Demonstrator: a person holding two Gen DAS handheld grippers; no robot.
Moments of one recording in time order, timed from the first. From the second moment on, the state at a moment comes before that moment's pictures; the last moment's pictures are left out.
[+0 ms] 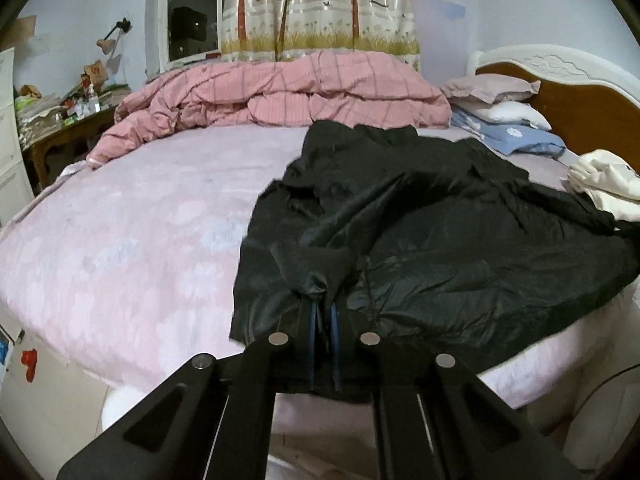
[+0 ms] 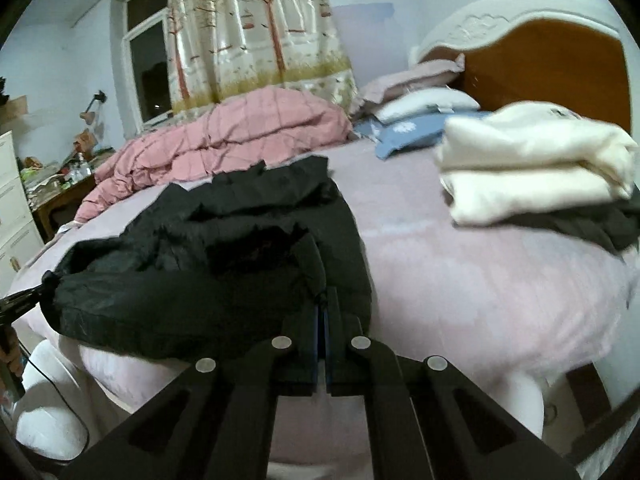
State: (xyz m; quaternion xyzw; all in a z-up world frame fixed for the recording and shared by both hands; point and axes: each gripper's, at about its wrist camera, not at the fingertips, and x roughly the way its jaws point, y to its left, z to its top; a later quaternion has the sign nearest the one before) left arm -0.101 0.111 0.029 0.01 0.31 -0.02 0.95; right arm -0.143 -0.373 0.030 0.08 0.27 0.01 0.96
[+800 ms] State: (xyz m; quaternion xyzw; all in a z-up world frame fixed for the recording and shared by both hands) left arm -0.101 0.121 0.066 -0.07 0.18 -0.02 0.98; right arm -0.140 -0.358 0.047 0.04 0.24 0.05 0.97
